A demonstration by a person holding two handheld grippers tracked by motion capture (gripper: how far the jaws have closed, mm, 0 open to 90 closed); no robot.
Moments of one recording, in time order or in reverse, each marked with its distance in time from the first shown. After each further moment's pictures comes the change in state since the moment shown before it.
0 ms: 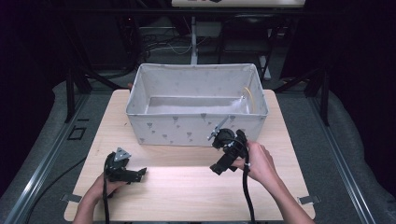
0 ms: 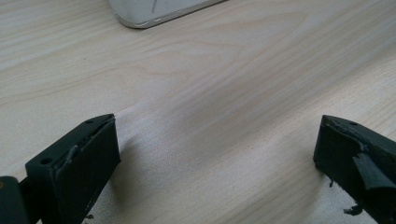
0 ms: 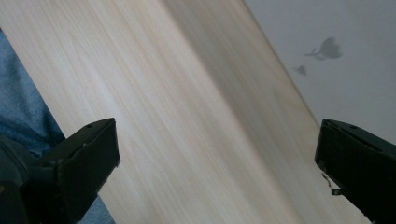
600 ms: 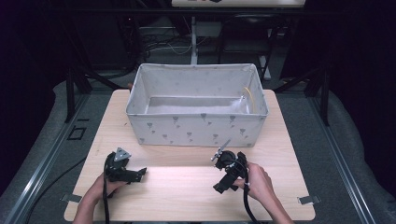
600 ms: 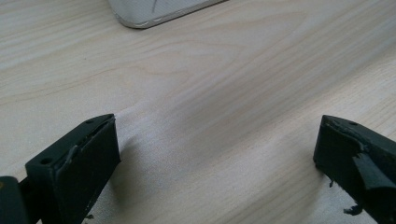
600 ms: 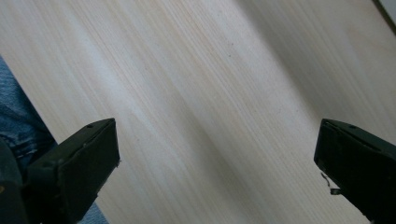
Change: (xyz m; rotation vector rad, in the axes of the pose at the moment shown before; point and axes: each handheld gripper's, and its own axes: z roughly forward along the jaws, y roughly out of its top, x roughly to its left) left arm 0.000 0.000 0.000 0.000 0.000 0.000; right arm 0.008 -0.046 0.065 0.069 0.050 0.051
